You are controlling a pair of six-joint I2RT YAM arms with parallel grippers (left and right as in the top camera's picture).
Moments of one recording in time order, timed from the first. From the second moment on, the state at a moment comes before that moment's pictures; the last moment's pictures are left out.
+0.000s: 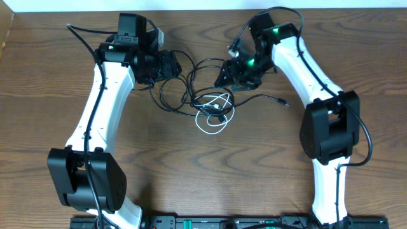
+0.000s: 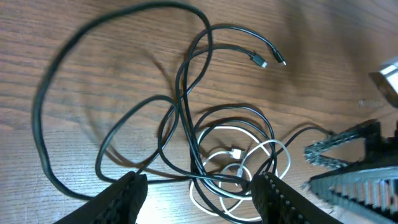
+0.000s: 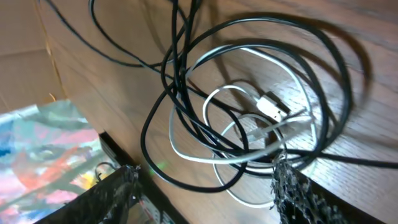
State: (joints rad) left arm -0.10 1.77 1.57 -0.93 0.34 -0.28; right arm 0.34 2.26 1.98 -1.20 -0.75 0.17
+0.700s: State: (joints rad) left arm -0.10 1.77 1.57 -0.93 0.34 -0.29; right arm 0.41 2.27 1.98 -1.19 -0.43 -0.38
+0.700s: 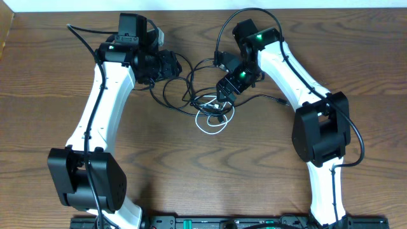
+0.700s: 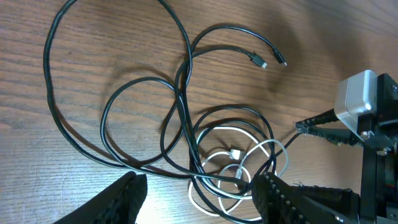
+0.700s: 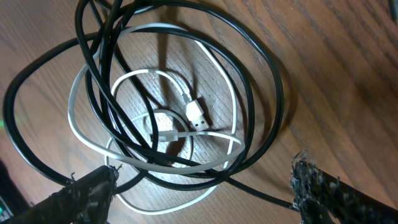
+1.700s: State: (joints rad) left arm -0.10 1.77 1.57 -0.92 0.34 -0.30; right arm 0.41 2.27 1.77 -0.69 -0.41 -0.40
